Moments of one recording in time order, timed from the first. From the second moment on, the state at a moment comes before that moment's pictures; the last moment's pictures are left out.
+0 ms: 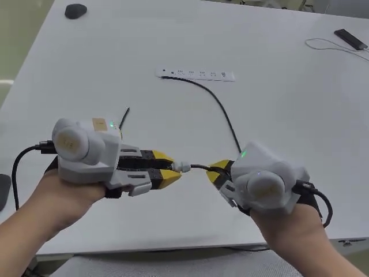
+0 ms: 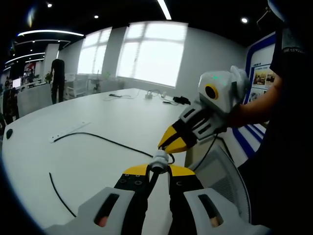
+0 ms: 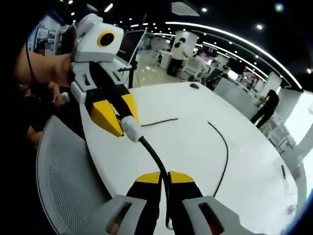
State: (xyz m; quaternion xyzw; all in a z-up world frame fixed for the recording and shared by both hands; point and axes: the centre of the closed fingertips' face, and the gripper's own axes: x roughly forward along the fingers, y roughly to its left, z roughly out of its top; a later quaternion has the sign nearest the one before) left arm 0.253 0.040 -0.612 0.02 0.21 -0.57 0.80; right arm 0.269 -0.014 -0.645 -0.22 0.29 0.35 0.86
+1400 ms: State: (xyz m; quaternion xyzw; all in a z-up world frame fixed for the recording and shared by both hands) left arm 0.260 0.048 -0.608 0.00 0.21 -0.57 0.80; right arm 0.272 -0.060 -0.675 -0.12 0.34 0.28 0.89
